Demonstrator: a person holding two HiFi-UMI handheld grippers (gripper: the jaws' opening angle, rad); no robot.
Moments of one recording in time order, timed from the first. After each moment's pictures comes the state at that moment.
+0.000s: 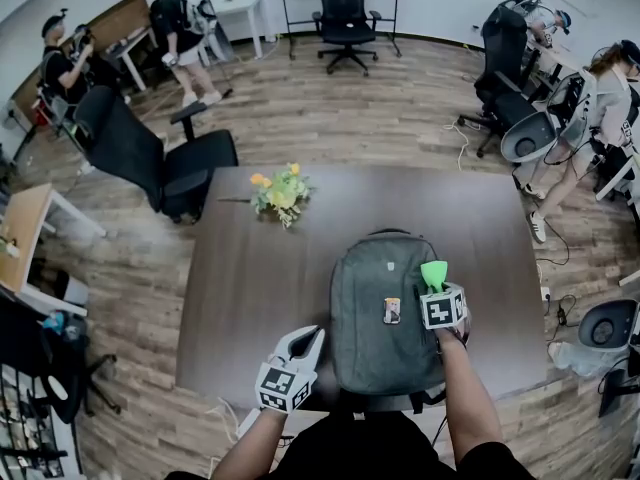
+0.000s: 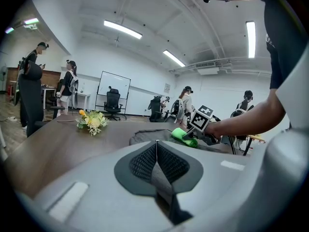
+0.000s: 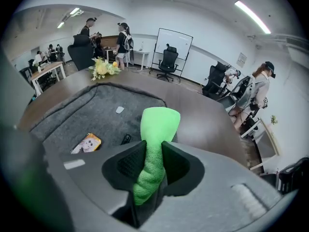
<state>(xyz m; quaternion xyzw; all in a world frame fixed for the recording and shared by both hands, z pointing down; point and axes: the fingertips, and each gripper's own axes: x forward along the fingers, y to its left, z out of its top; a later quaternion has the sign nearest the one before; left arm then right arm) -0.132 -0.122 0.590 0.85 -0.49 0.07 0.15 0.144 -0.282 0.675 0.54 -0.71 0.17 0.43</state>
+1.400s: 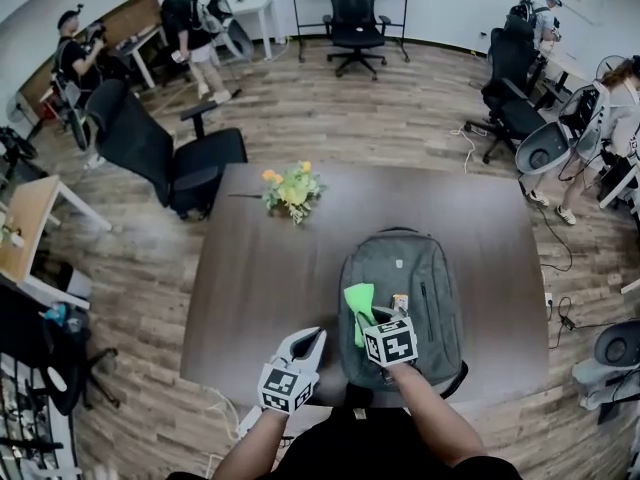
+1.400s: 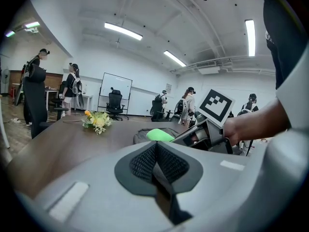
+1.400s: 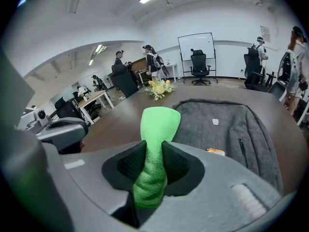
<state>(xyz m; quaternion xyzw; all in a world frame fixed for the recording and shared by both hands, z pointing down) -0.144 -0.102 0.592 0.85 -0.50 0.08 0.15 -0.061 -0.169 0.649 0.37 -0.84 0.27 0.31</state>
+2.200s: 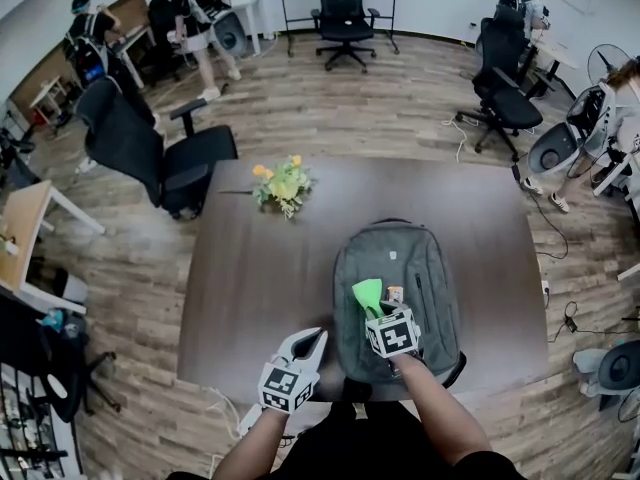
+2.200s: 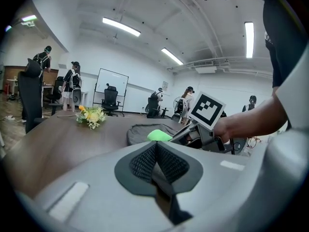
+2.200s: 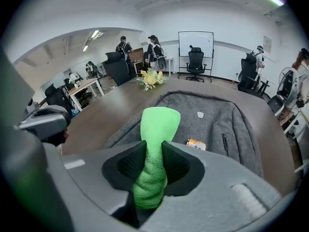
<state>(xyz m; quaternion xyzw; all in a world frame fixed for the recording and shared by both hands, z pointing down) -0.130 -0.094 0.605 0.86 -0.48 0.08 0.16 -0.025 -0.174 0.674 0.40 -0.80 0.25 0.37</state>
